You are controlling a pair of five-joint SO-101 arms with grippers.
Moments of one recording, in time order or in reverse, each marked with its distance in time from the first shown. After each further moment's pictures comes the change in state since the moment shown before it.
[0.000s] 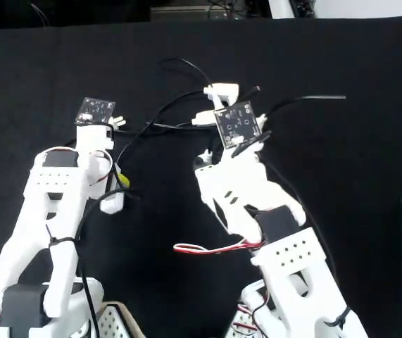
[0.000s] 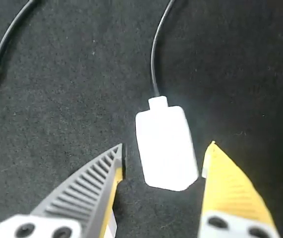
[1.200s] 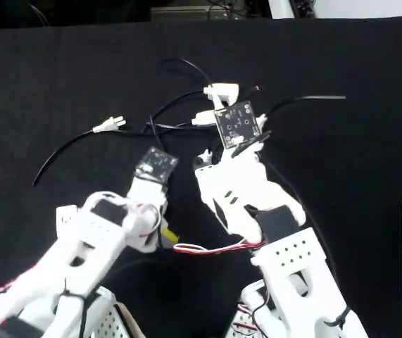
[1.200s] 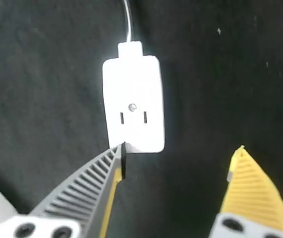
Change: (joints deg) left arm 25.1 -14.4 22.0 -5.8 6.8; right arm 0.0 0.0 0.0 0.0 0.0
